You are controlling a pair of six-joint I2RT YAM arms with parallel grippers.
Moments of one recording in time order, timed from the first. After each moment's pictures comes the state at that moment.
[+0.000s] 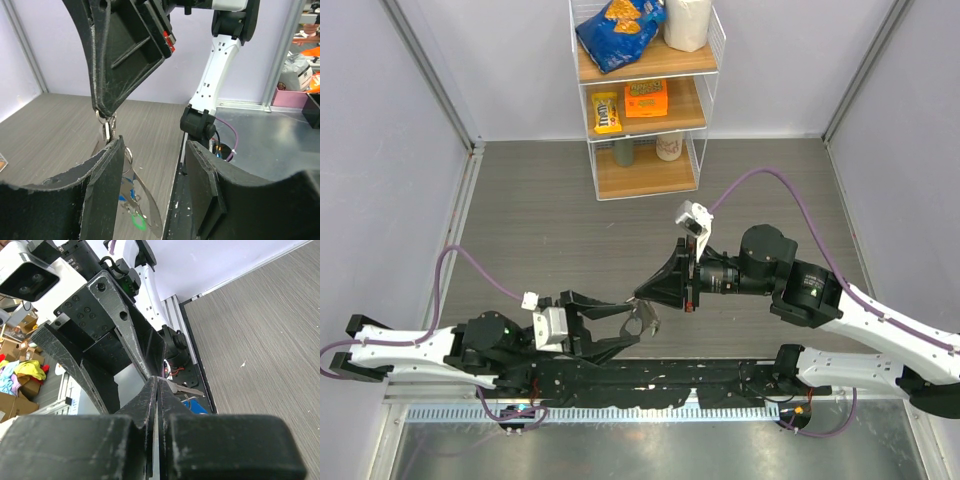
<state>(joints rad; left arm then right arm) -1.62 0.48 0.57 0.17 -0.24 0.09 1.11 0.93 1.10 -0.24 -0.35 0.45</state>
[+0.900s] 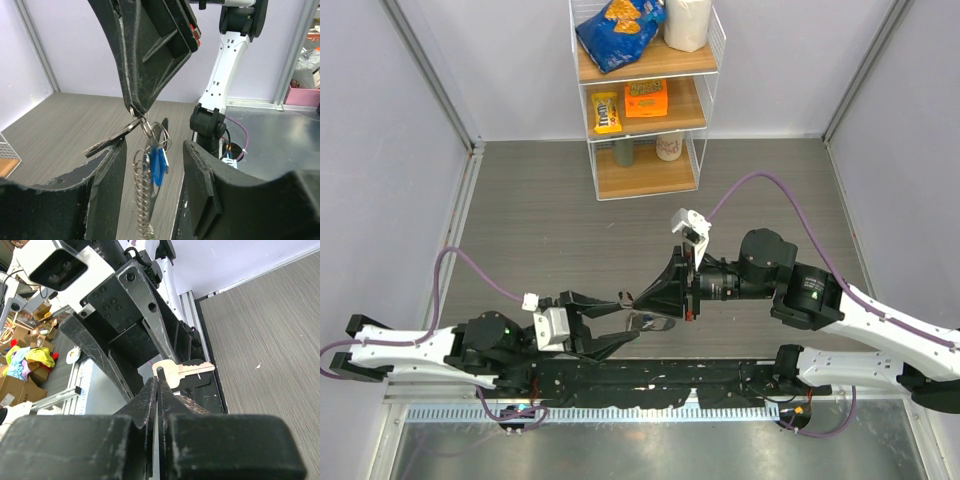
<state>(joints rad) -1.62 0.47 0.57 0.17 -0.28 0.14 1.16 0.94 1.11 -0.24 -0.38 0.44</state>
